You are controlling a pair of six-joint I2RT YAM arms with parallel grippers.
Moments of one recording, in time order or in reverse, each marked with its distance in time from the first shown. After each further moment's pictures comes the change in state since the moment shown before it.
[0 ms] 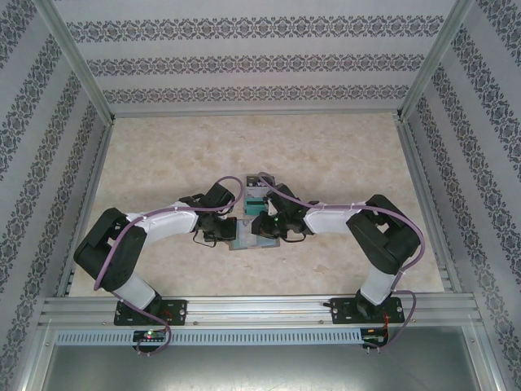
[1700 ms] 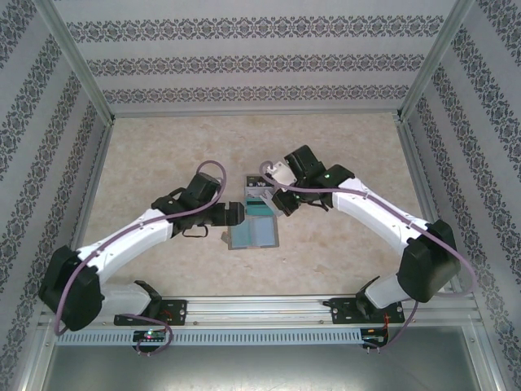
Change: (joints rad) left arm 0.002 -0.344 0.043 -0.074 -0.177 0.038; right arm -0.109 -0.267 0.395 -0.720 0.197 -1.040
